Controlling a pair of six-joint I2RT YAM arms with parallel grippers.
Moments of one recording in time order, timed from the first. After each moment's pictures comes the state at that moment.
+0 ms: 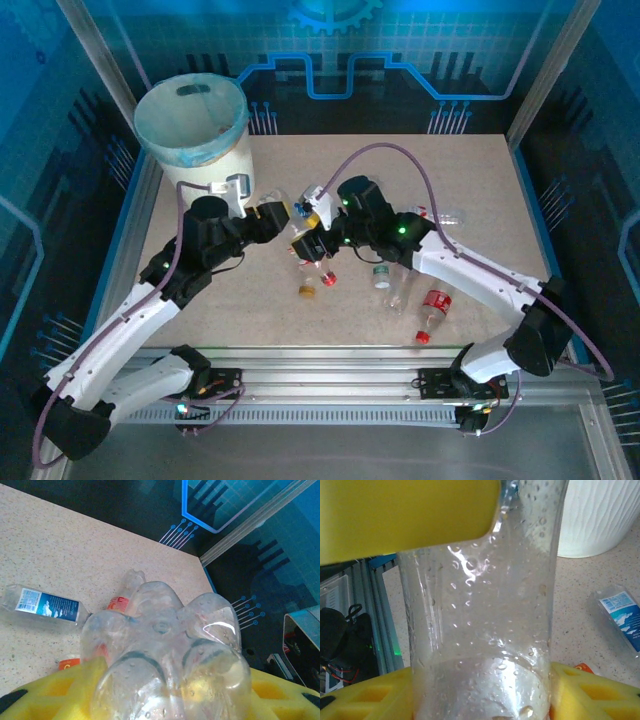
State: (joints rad) left arm -0.51 0.95 0.95 -0.33 0.05 -0.71; right arm 0.81 1.45 1.29 -0.41 -0.33 0.04
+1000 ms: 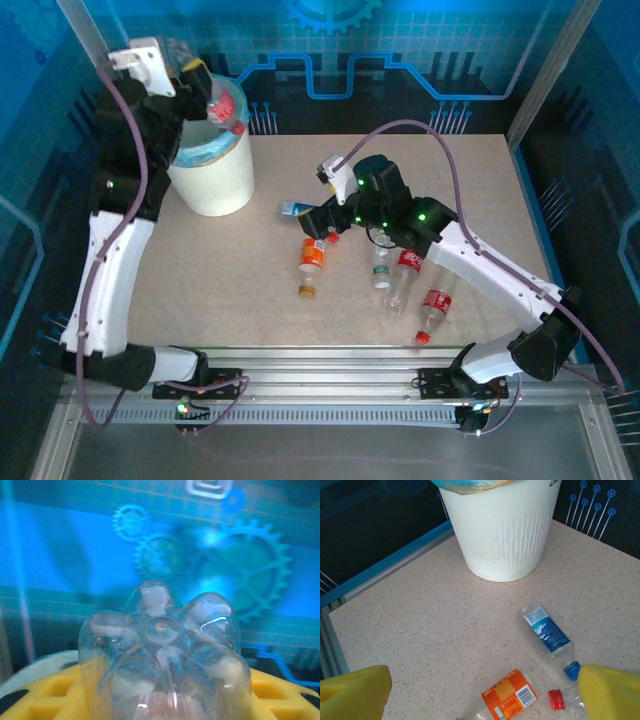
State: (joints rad) left arm -0.11 1.38 1.83 -0.39 -0.16 -0.16; right arm 0.76 1.42 1.44 -0.52 -0.13 0.07
